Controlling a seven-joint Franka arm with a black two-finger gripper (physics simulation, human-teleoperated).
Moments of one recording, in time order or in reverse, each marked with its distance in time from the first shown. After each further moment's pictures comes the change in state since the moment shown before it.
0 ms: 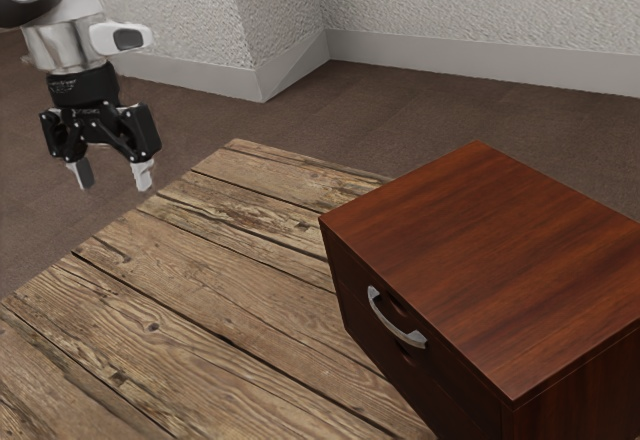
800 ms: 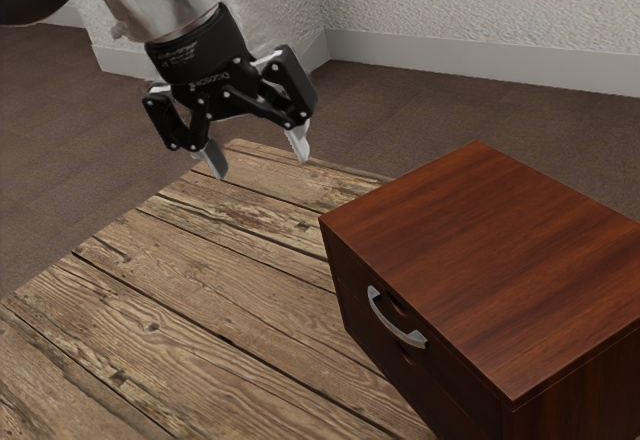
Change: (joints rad) arm -0.132 -0.194 -0.396 -0.124 -0.038 0.259 -0.647
